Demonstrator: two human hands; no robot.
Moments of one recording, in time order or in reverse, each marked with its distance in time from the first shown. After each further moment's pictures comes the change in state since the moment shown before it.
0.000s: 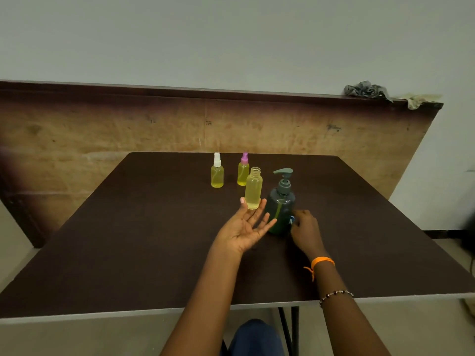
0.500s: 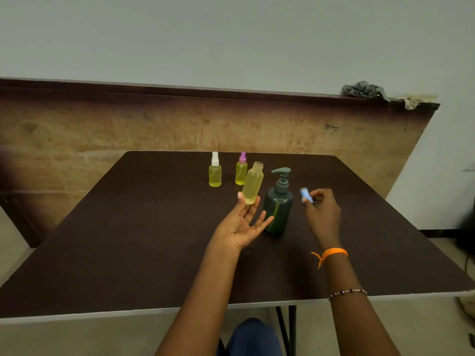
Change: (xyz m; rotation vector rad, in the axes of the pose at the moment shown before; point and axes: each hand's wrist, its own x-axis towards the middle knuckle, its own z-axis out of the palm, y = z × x) left_hand 0.000 0.001 0.005 -0.029 0.033 0.044; right_hand -0.004 -0.029 -0.051 0.324 0.321 0.148
